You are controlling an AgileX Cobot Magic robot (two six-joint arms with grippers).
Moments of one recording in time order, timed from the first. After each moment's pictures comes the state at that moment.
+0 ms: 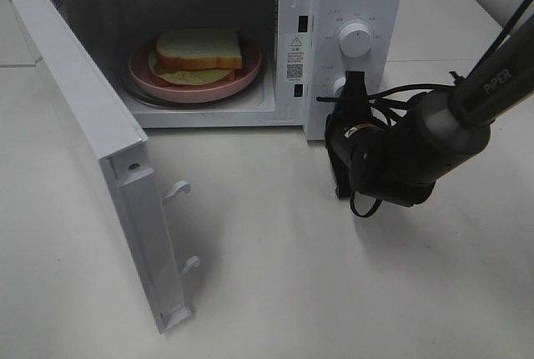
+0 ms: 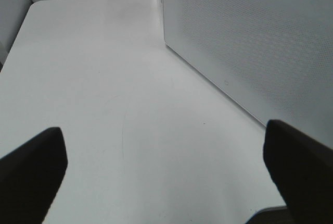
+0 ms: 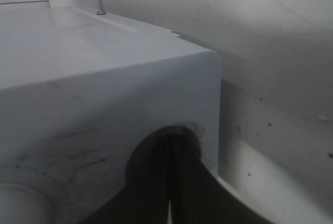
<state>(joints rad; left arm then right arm) 0.05 0.00 -0.52 -0.14 1.07 0.16 0.54 2.18 -0.95 0.70 -0.84 1.31</state>
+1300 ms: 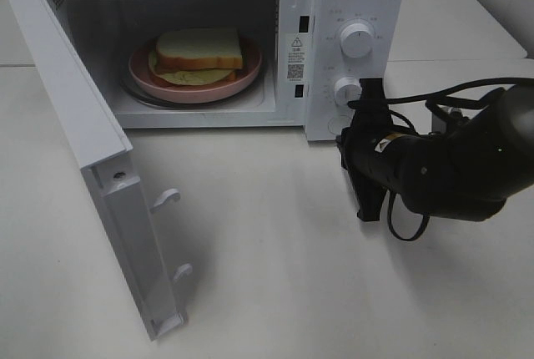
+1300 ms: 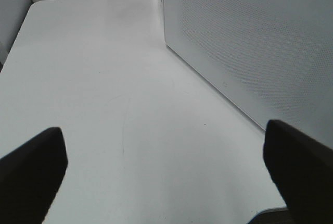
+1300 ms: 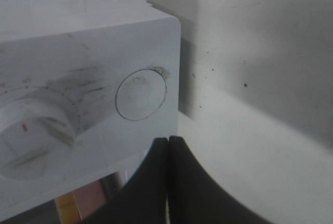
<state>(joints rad) 0.05 0.00 -0.52 -0.14 1.07 0.16 0.56 1.95 -0.69 0.56 -0.73 1.39</state>
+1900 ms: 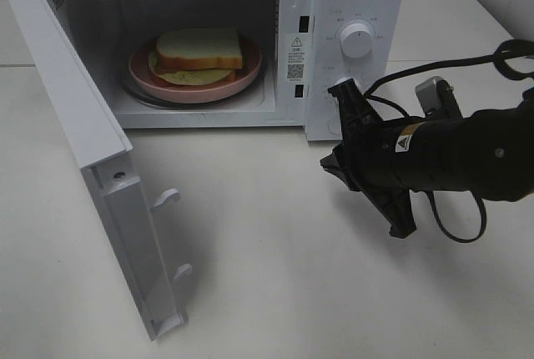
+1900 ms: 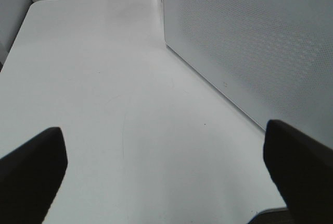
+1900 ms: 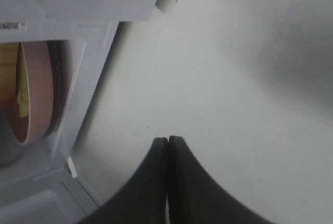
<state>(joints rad) 0.05 0.00 -0.52 -0.14 1.07 0.16 0.56 1.67 -0.62 0.19 -0.28 1.28</state>
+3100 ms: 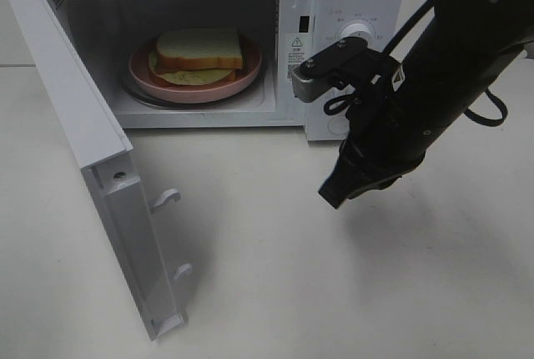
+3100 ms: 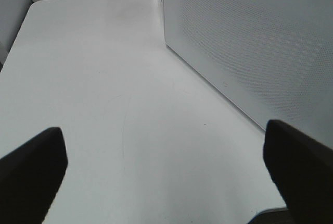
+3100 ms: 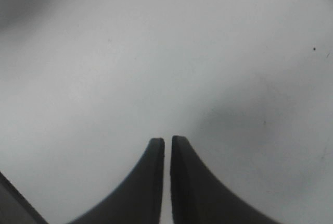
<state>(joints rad) 0.05 0.00 -0.52 -0.14 1.07 0.16 0.56 1.62 -0.98 0.08 0.65 -0.34</state>
